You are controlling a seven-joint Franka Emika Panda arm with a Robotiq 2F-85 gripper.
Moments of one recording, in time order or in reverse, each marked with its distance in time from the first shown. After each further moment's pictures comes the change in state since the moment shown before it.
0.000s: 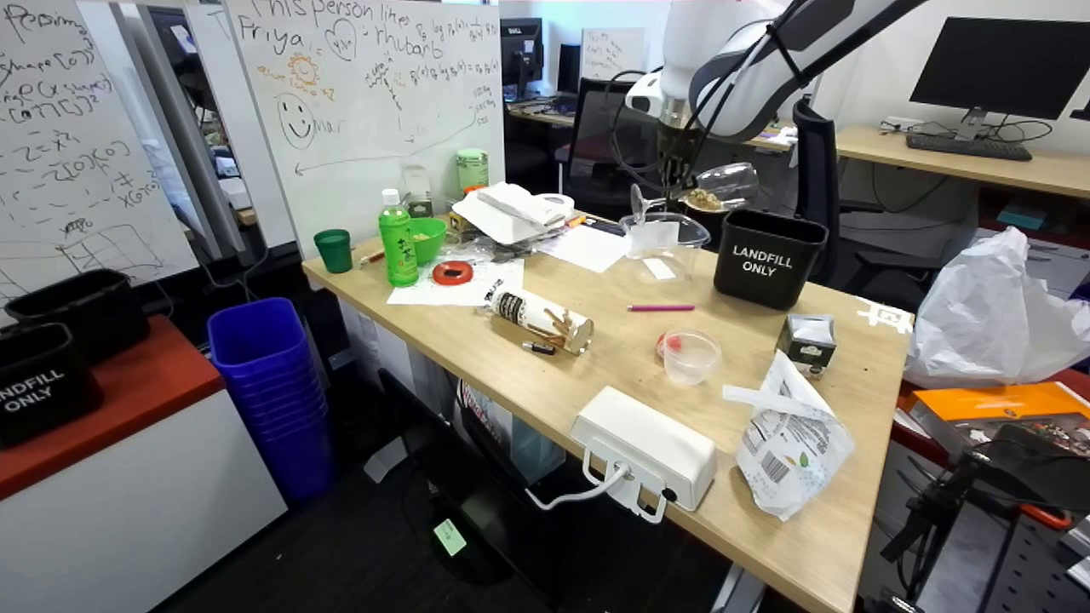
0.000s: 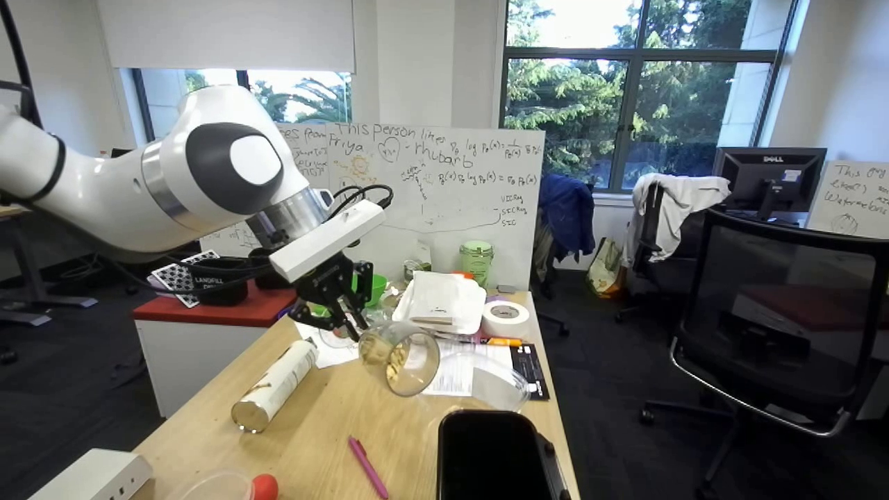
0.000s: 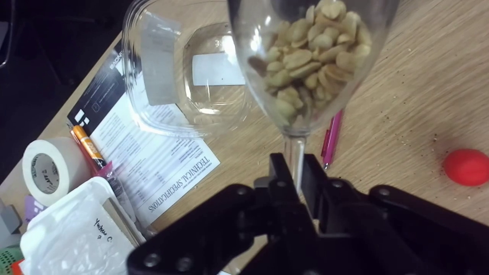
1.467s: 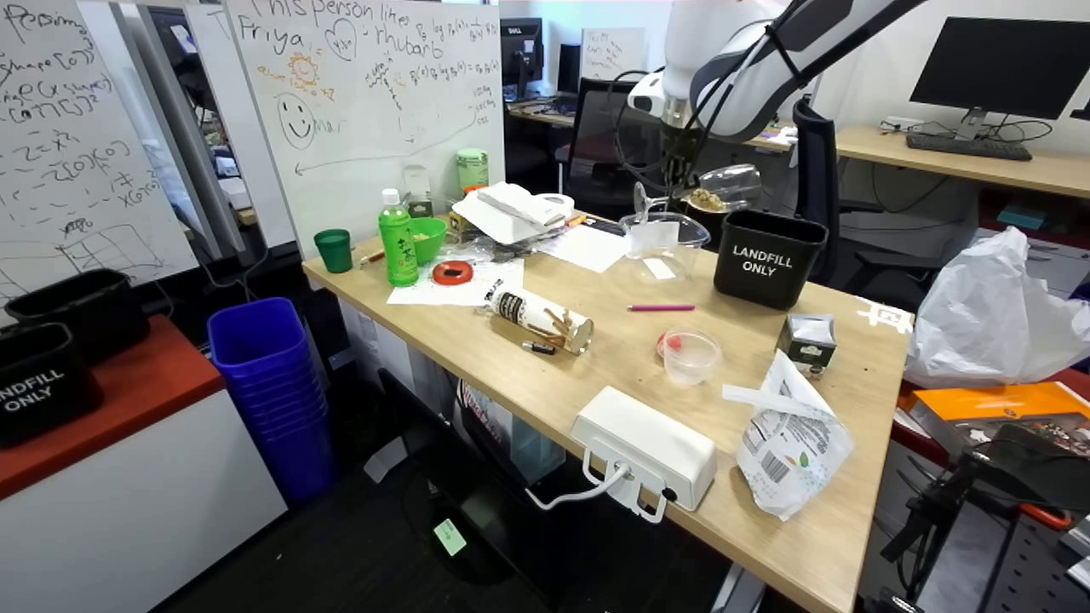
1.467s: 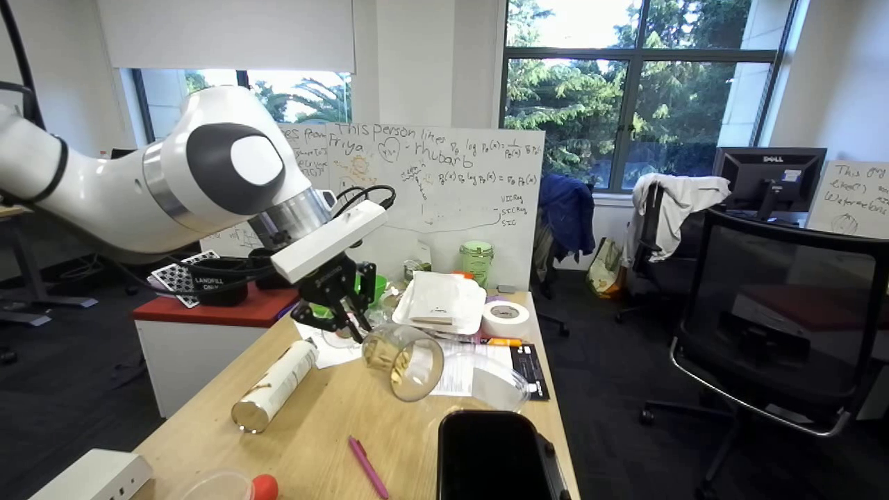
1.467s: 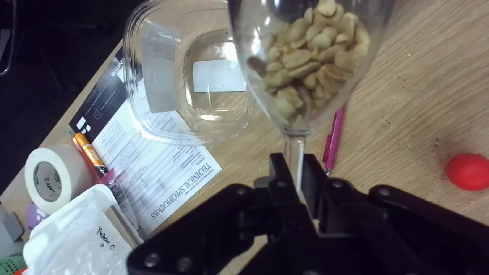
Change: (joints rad) arm 0.024 0.000 -0.036 0.001 0.016 0.000 0.001
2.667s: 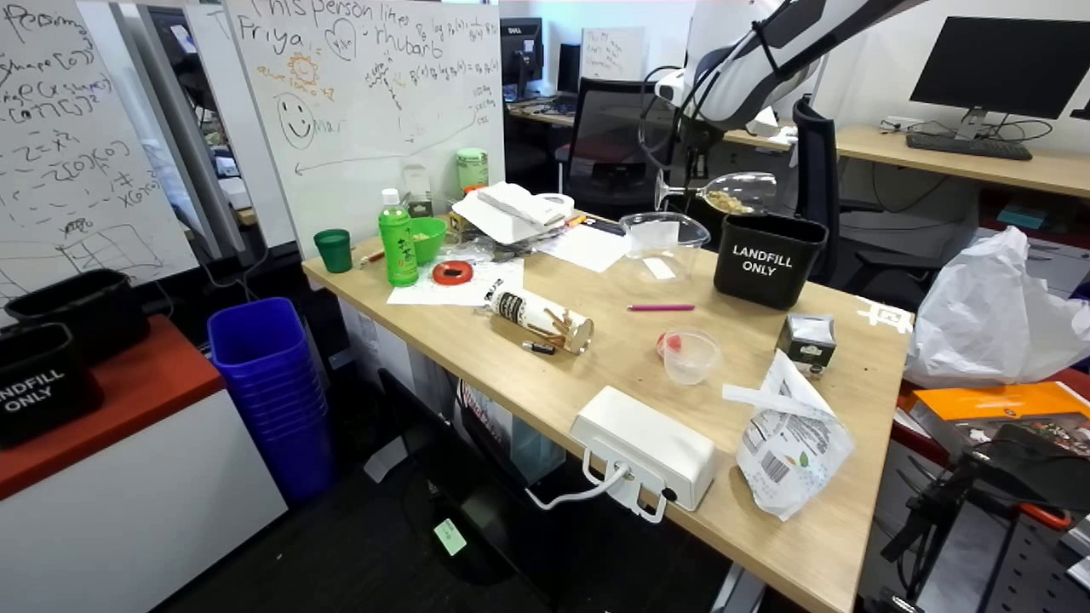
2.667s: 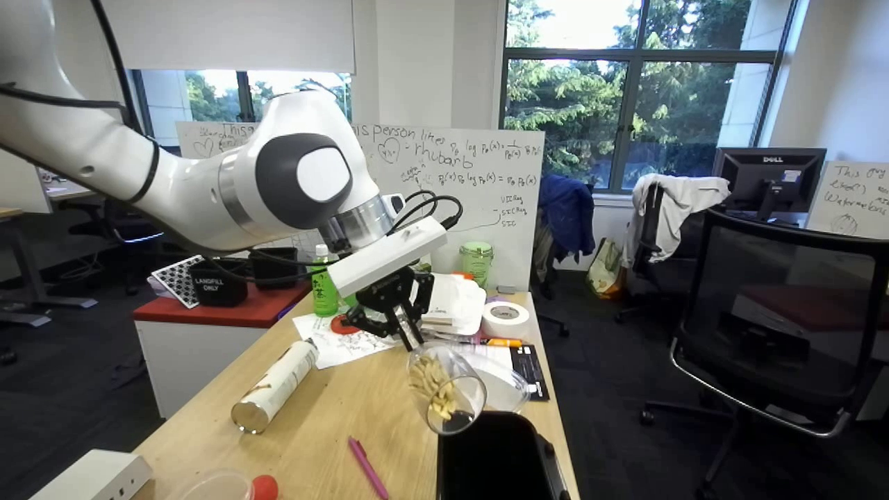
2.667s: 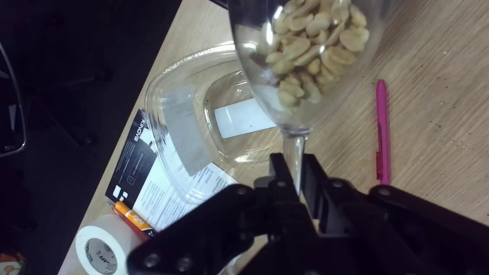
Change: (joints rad) arm -0.033 0.109 -0.081 0.165 0.196 -0.035 0.024
